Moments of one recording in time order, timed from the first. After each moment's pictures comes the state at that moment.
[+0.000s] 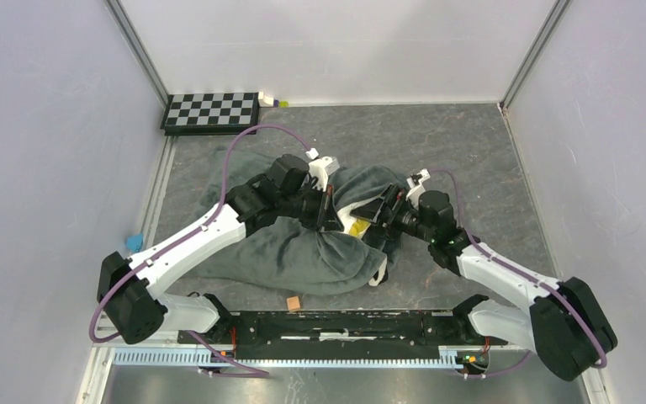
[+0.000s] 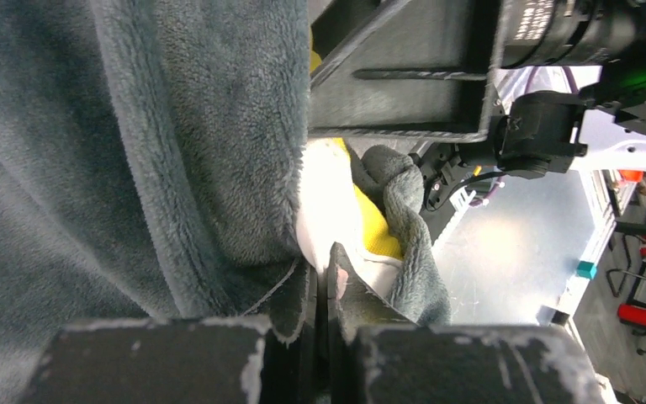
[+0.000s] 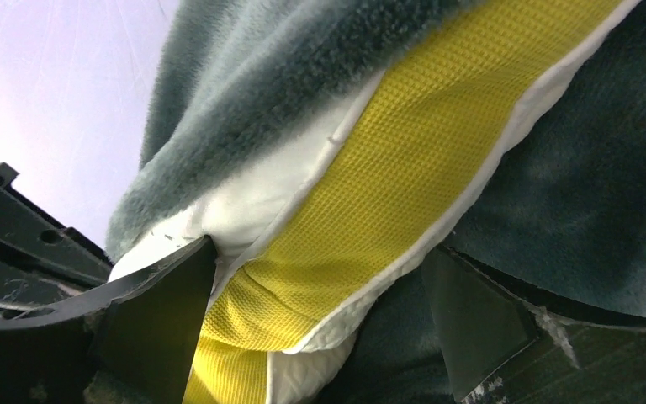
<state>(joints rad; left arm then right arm) -0.78 1.29 1.11 -0.50 0.37 -0.46 0.52 1.08 0.45 0.27 -0.36 1.14</state>
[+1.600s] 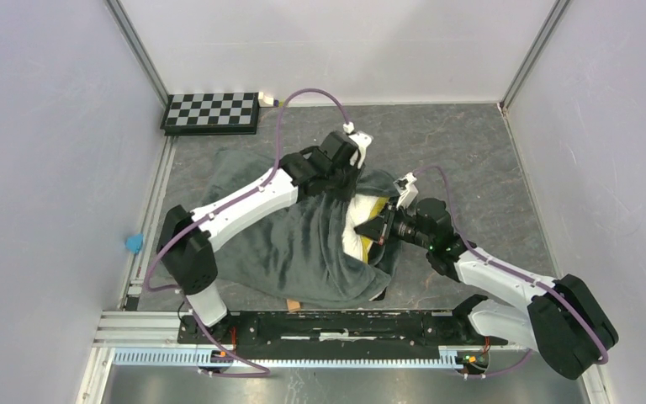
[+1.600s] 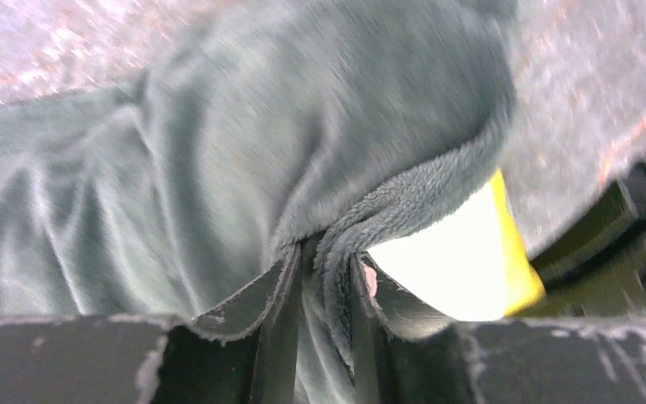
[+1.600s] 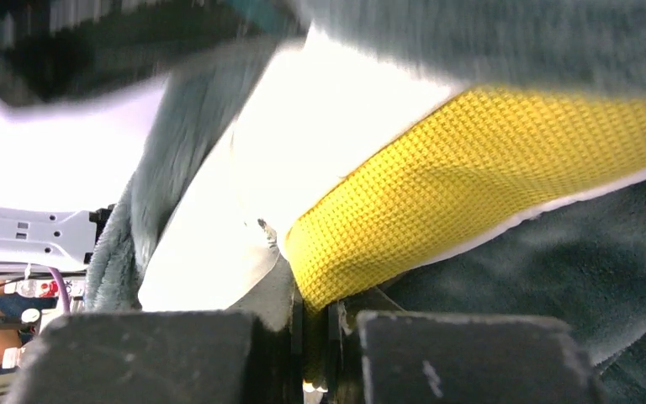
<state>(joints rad) -0.86 1.69 1.51 -0.64 -0.08 -0.21 0.58 1.11 0.40 0.40 -0.41 0.76</state>
